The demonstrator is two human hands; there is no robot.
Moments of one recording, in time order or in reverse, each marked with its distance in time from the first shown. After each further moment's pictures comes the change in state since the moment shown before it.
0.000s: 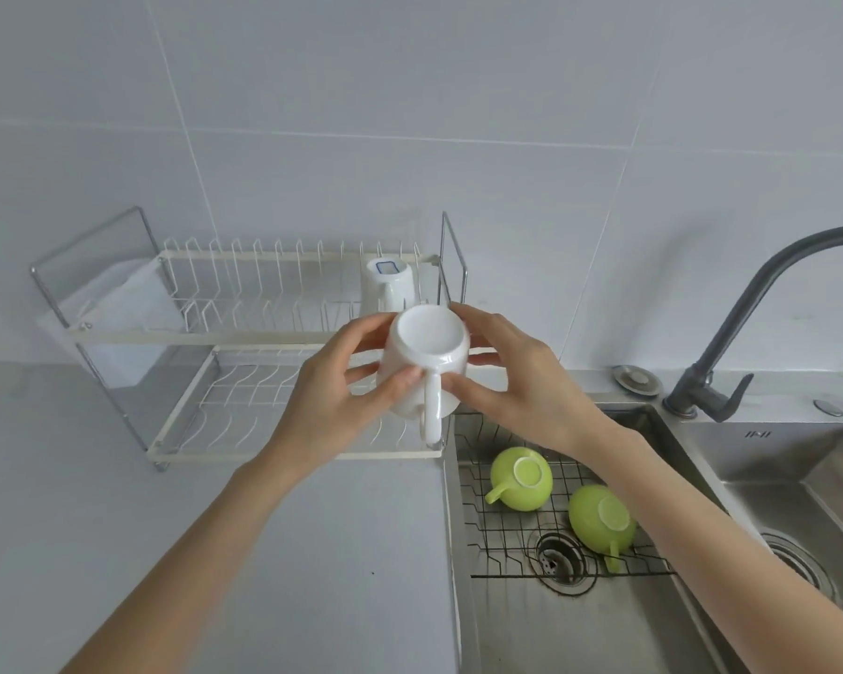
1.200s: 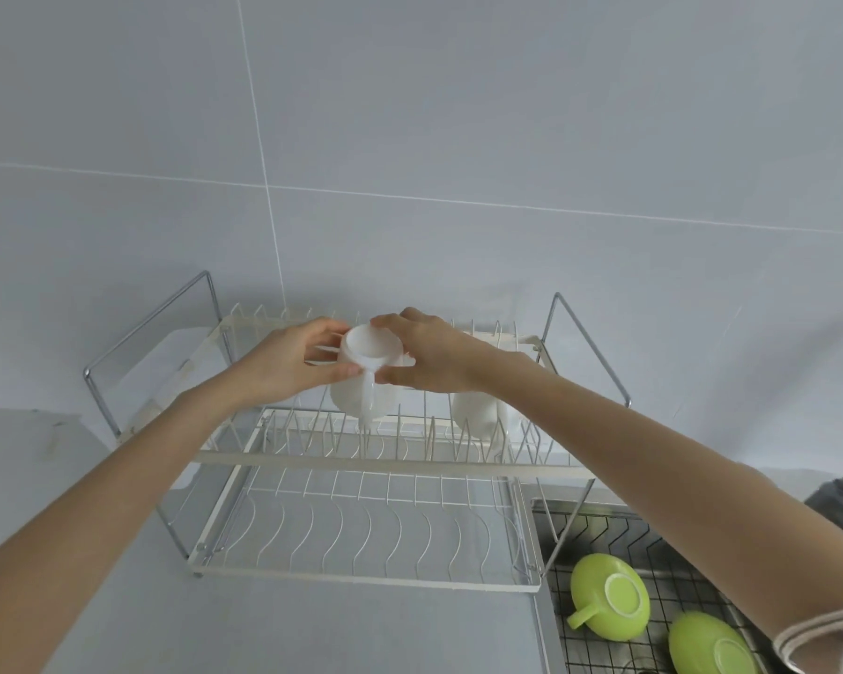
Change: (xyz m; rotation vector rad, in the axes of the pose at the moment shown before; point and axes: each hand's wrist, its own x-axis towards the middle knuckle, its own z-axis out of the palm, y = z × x) left_hand 0.145 -0.099 -0.170 0.321 -0.181 -0.270; right_hand 0.241 -0.019 0.097 -0.392 -0.444 -0.023
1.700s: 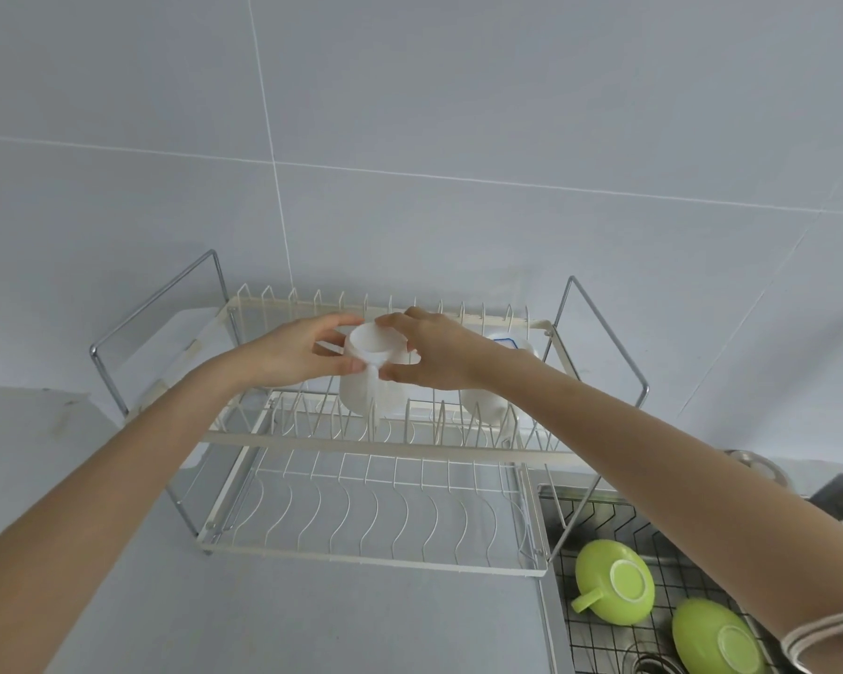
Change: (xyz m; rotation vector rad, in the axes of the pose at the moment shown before) left_hand 0.001 -0.004 -0.001 0.063 -0.156 -0.116; right_hand 0.003 0.000 0.015 -0.008 -0.023 0.015
